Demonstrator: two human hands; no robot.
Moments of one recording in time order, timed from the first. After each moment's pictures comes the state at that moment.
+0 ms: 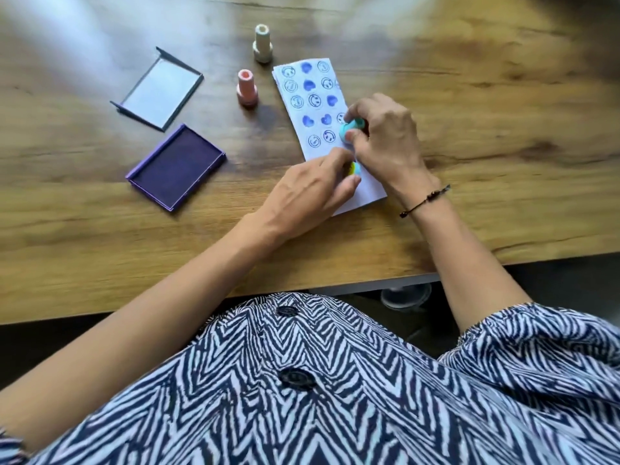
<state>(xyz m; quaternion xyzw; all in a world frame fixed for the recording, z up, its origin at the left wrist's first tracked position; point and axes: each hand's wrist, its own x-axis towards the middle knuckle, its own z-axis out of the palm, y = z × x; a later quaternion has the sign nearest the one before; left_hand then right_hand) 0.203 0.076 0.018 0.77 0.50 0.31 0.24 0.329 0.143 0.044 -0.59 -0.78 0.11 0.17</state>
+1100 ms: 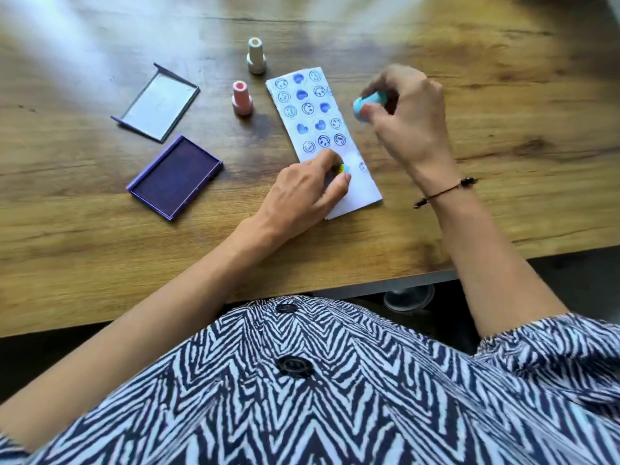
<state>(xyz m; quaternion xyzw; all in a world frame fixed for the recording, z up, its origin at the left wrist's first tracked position) 0.200 0.079 0.019 0.74 0.52 0.33 0.26 0.337 0.144 0.080 -0.63 -0.71 0.16 0.29</state>
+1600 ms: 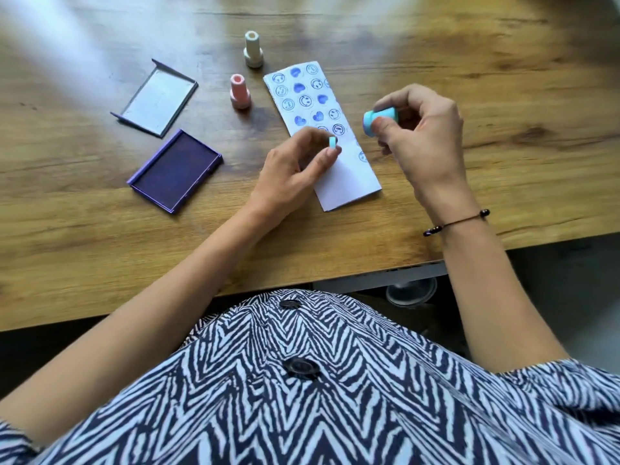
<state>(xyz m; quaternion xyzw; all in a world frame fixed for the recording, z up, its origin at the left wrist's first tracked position) 0.190 0.079 0.026 0.60 0.50 0.43 0.46 0.345 0.099 0.081 -0.65 -0.59 0.29 0.38</state>
